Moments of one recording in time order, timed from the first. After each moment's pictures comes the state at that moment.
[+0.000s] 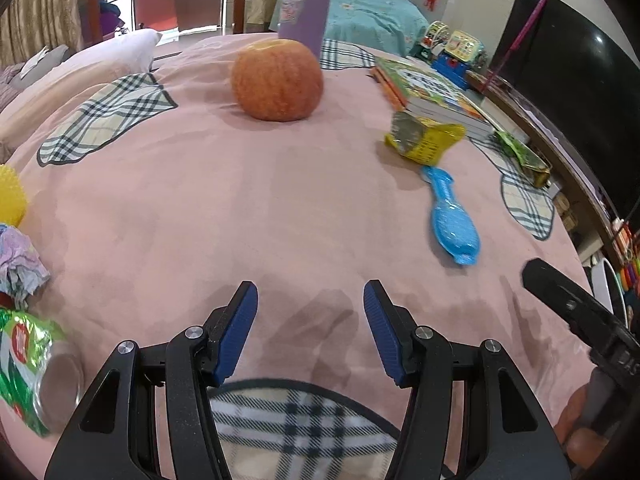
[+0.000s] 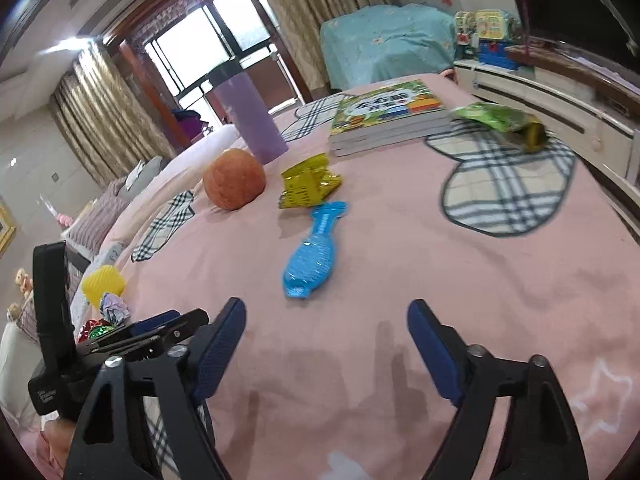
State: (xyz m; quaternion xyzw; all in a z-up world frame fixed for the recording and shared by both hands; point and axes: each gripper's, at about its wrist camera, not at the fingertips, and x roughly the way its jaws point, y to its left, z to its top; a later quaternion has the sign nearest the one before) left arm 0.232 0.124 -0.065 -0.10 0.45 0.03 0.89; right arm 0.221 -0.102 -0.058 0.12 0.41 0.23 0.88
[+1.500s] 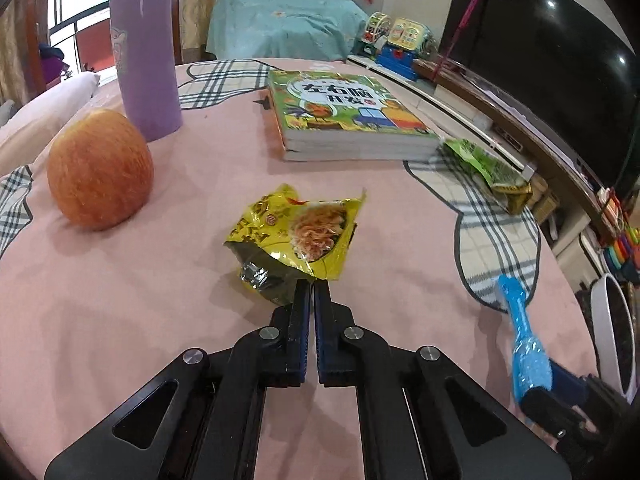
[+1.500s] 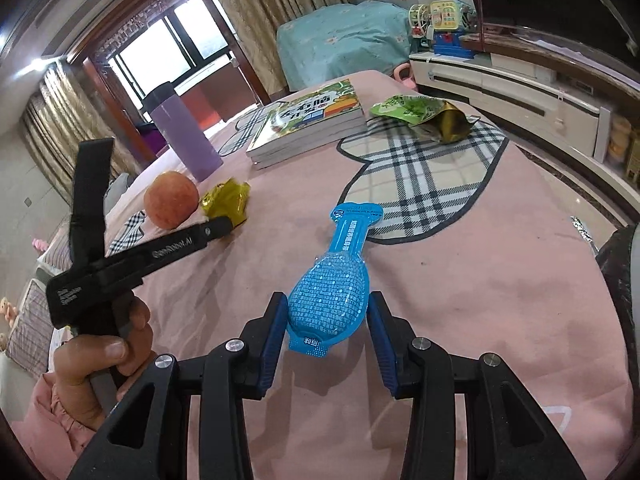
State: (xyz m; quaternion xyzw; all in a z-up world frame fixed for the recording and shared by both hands) left arm 0.347 0.025 -0.066 -0.04 0.43 -0.05 0.90; right arm 0.234 -0.176 -0.069 0.14 0.42 0.16 0.88
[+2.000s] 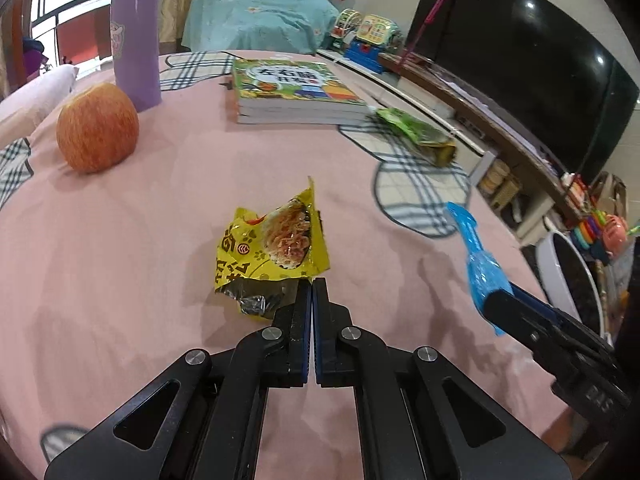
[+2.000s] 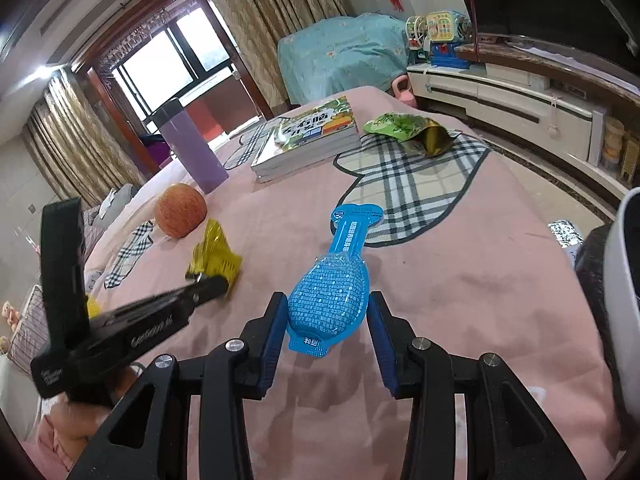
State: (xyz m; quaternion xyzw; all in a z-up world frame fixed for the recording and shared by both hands) left arm 0.264 0.001 -0.051 -0.07 0.43 -0.11 0.89; right arm 0.216 -0.193 -0.058 0.15 0.40 0.16 0.89
